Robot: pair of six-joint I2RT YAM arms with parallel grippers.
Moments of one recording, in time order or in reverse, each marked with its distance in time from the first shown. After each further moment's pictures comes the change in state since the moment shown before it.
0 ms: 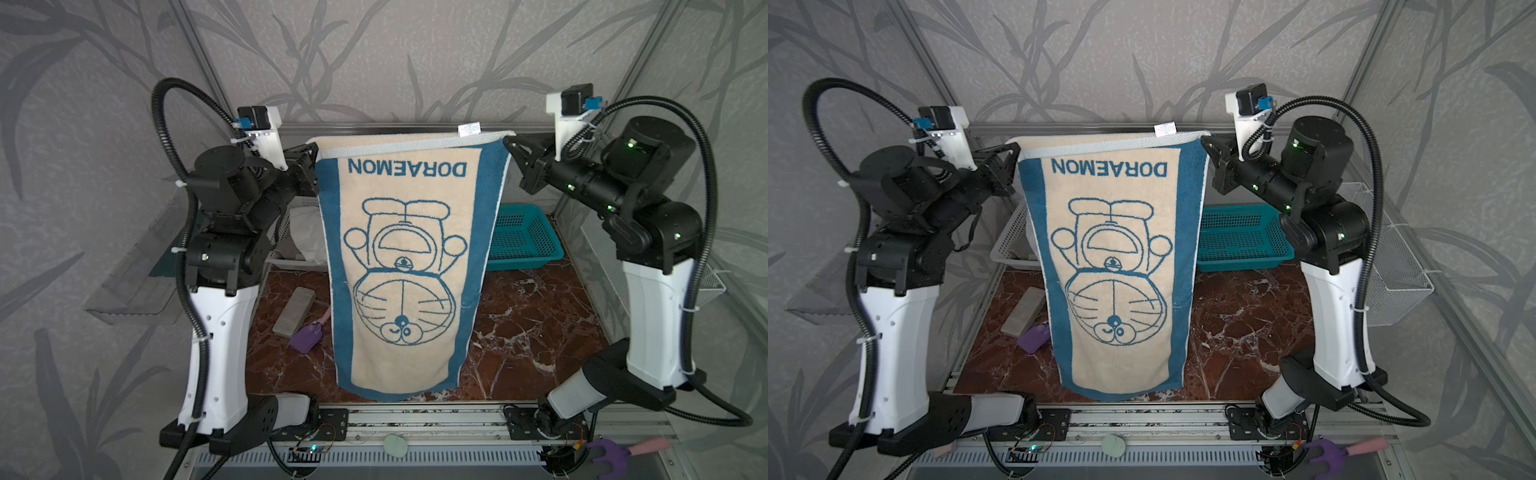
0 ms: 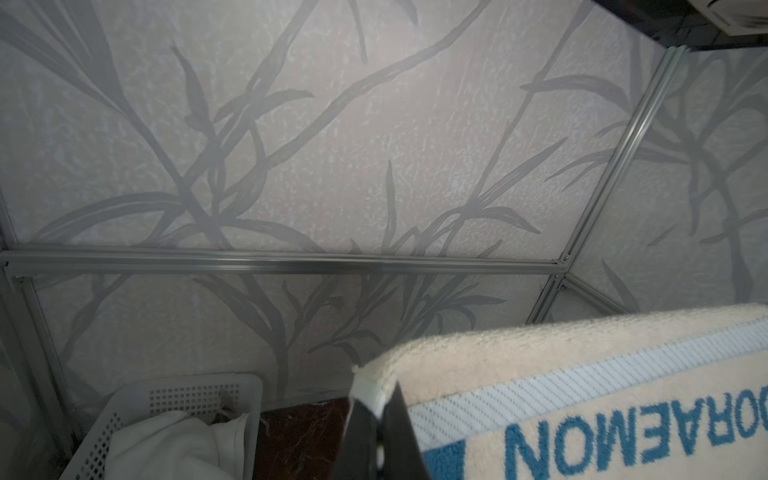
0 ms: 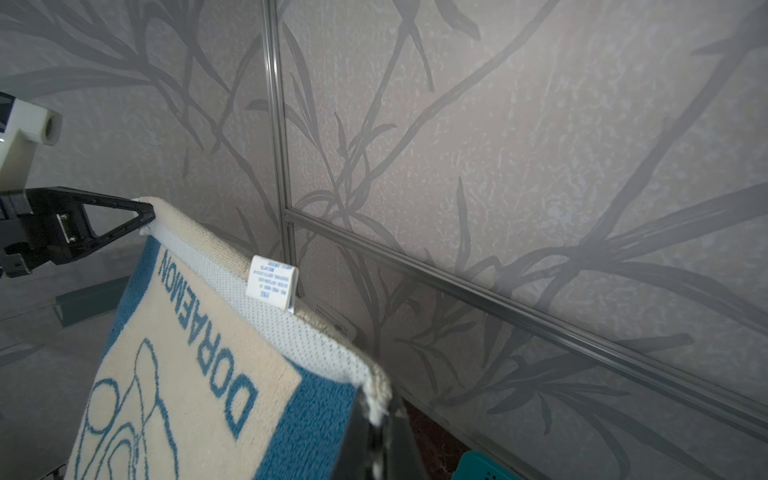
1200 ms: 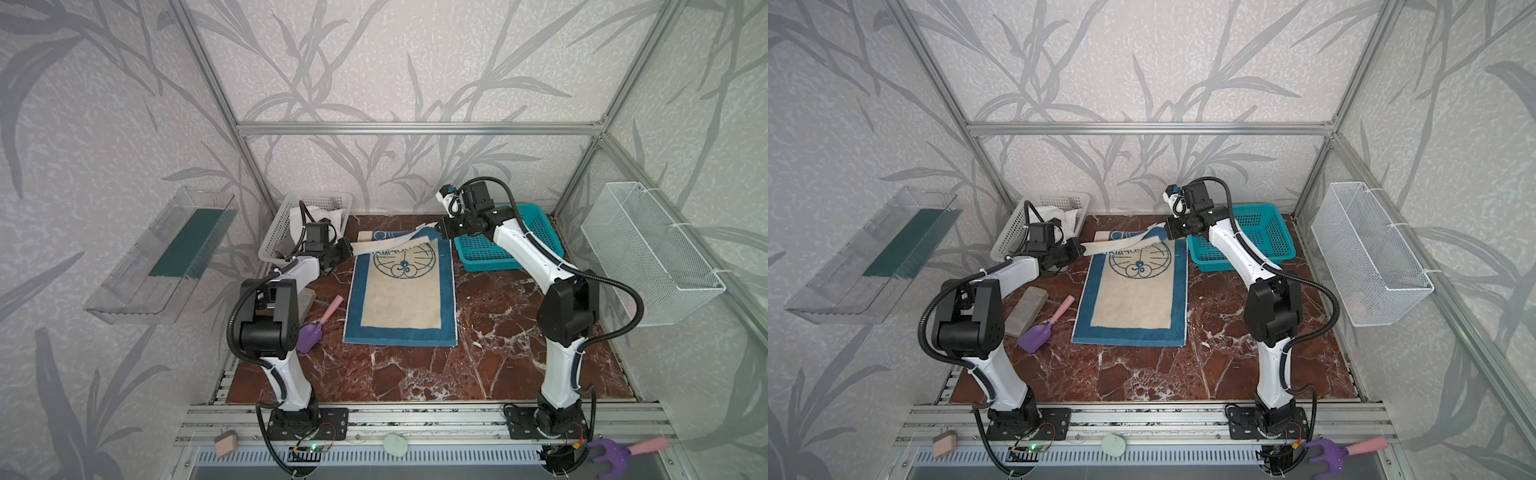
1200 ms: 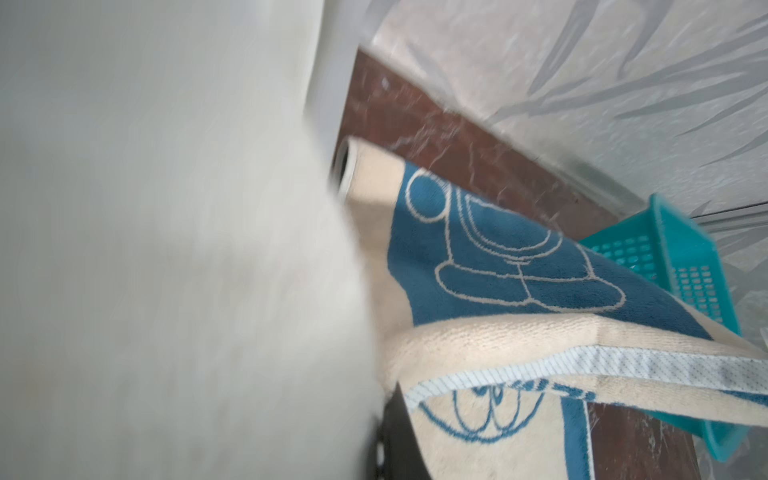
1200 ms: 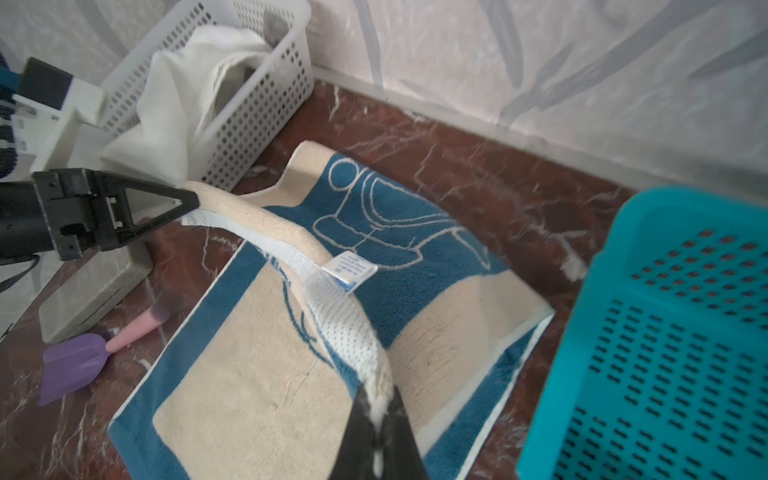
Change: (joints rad) left arm 0.074 0.447 -0.904 0.573 0.147 -0.254; right arm 0.029 0.302 -0.766 0.275 -0.059 0.081
